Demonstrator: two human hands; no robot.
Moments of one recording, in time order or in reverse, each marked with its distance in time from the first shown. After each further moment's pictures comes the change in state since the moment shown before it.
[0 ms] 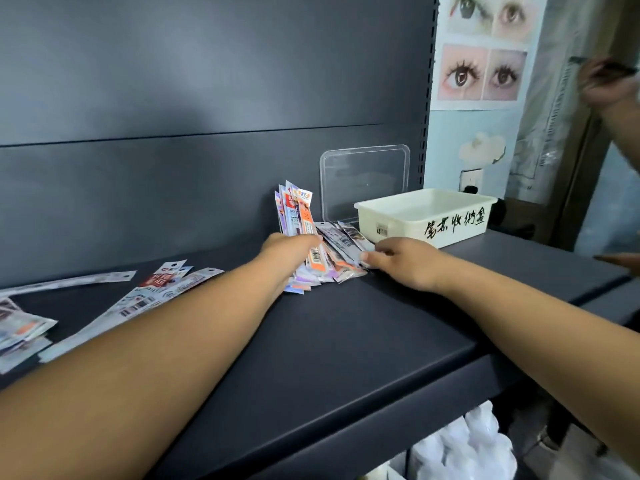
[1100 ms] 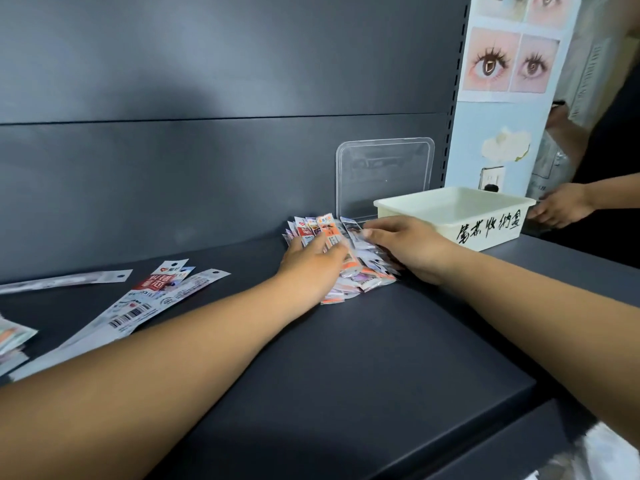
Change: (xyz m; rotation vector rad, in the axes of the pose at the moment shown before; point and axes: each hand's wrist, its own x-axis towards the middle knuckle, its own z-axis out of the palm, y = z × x) left_hand 0.004 -0.011 0.004 0.466 -0.121 0.216; right_hand 0.056 -0.013 0.018 0.693 0.136 -0.021
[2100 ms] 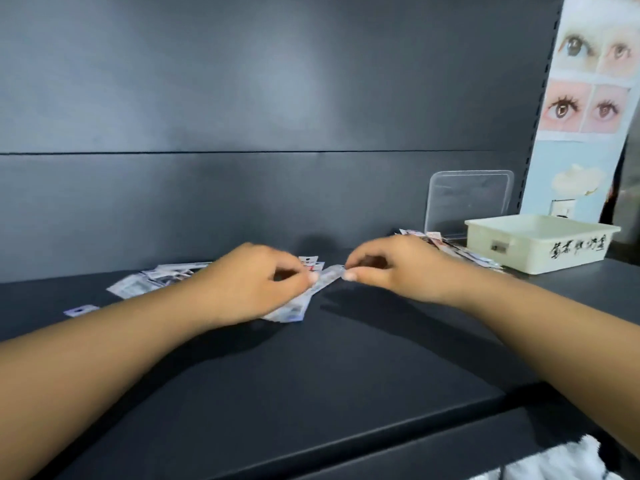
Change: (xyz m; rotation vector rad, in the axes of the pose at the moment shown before) left_hand -0.135 -0.089 -0.184 0.496 0.096 0.381; right_hand -0.105 -0.112 0.119 -0.686 -0.297 -0.501
